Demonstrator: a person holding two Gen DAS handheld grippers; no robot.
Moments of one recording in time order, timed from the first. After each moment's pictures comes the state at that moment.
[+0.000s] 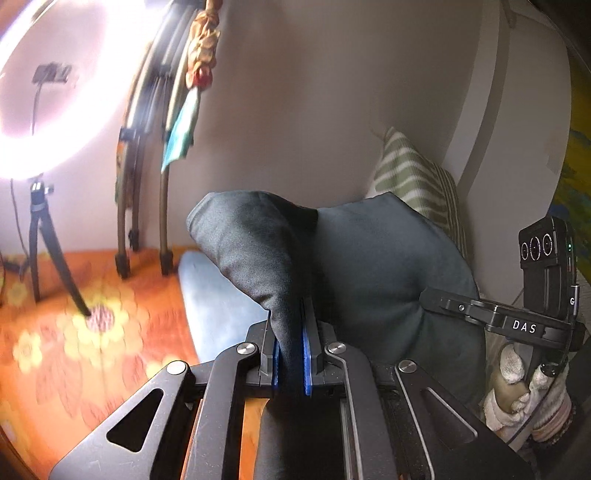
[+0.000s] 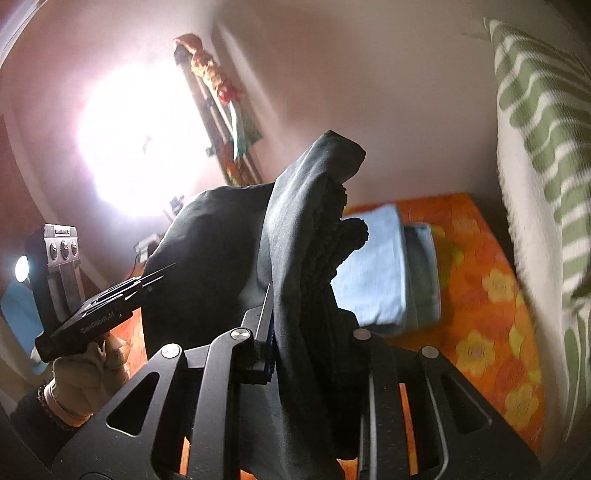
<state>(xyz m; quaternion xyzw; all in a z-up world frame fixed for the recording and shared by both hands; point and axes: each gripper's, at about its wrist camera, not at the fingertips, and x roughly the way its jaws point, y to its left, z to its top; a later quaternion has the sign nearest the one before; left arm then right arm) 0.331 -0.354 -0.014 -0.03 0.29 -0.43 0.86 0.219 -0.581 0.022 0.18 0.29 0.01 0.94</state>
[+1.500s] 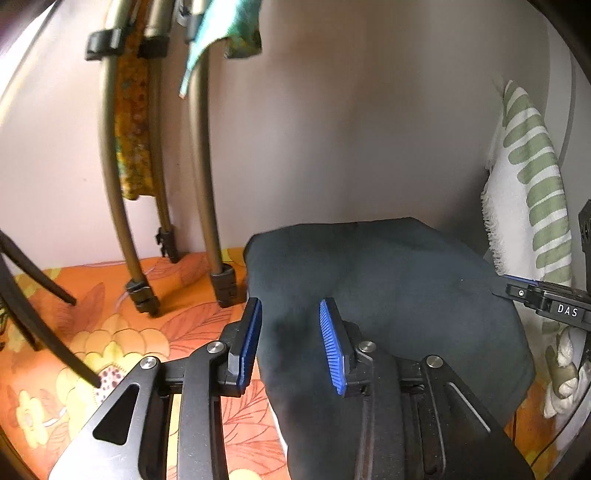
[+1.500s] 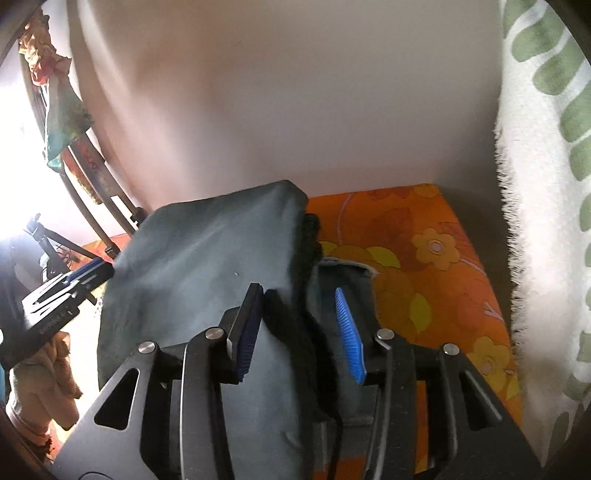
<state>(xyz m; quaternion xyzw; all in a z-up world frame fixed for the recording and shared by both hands) 0.470 -0.423 -0.094 0.04 0.34 -0.29 0.89 0.394 -0.689 -0.081 0.17 0.37 -0.10 0.91</state>
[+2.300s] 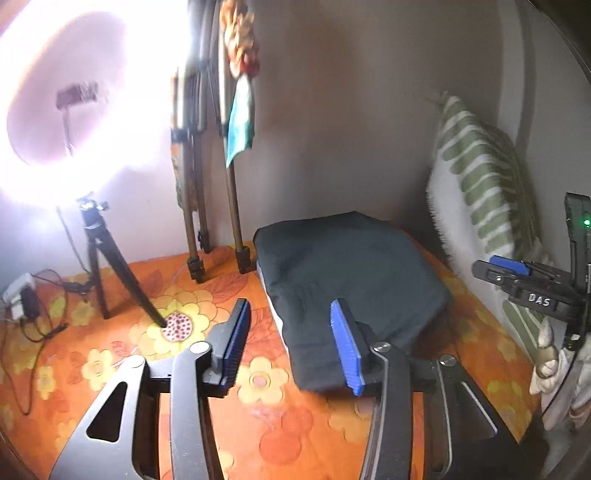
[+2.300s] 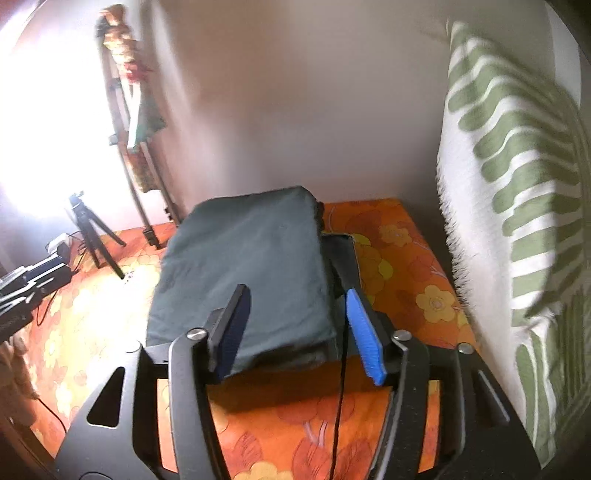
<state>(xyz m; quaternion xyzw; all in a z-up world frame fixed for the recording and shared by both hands) 0.338 -0.337 -0.019 0.08 0.29 -0.32 0.90 0.263 -0.596 -0.014 0.12 0.32 -0.15 0.93</state>
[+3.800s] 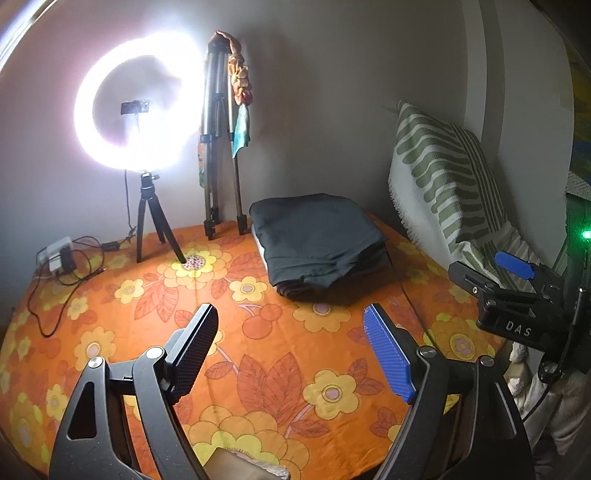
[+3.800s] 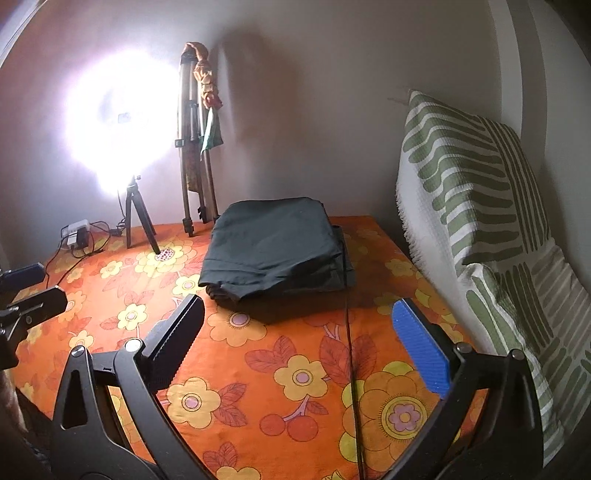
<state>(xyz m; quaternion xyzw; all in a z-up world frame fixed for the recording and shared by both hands) 0.169 -0.263 -0.023 0.07 0.26 -0.31 0.91 0.096 -0.450 -0.006 0.07 0.23 -0.21 0.95</state>
